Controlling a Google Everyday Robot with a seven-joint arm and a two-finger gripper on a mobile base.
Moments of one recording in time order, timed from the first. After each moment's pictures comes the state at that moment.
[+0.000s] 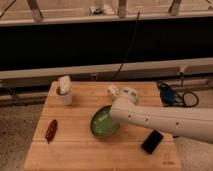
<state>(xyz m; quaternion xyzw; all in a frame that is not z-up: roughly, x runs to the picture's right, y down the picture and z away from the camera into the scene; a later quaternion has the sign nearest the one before) 0.085 0.169 0.738 -0.18 -0.12 -0.59 0.78</state>
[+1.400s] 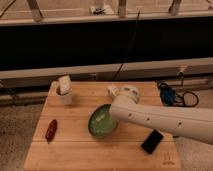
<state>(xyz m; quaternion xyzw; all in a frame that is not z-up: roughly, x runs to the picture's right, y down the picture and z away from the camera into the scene) 0.074 0.157 0.726 -0.16 -0.13 -0.61 0.77</state>
